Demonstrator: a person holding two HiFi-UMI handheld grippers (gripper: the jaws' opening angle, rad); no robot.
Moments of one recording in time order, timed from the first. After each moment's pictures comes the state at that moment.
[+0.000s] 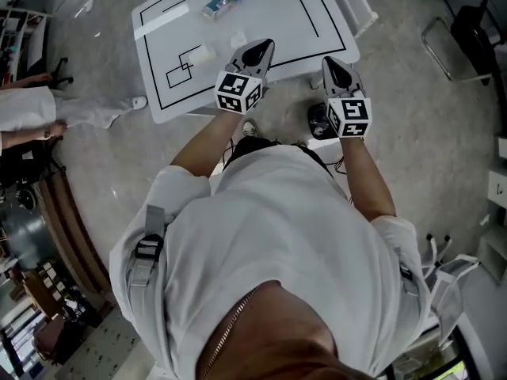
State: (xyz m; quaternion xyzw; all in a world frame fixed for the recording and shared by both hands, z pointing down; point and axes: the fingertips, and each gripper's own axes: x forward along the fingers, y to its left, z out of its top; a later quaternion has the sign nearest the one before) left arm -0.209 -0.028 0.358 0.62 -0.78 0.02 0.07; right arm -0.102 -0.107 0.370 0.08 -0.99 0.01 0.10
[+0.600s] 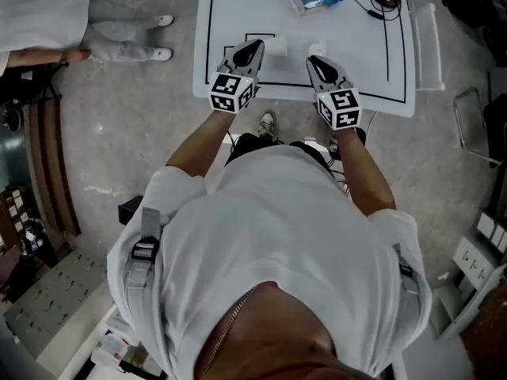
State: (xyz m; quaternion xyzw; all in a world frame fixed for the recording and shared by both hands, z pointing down) left arm -0.377 0.178 0.392 0.47 -0.88 0.01 0.11; right arm -0.307 0.079 0.418 -0.16 -0.97 0.02 0.18
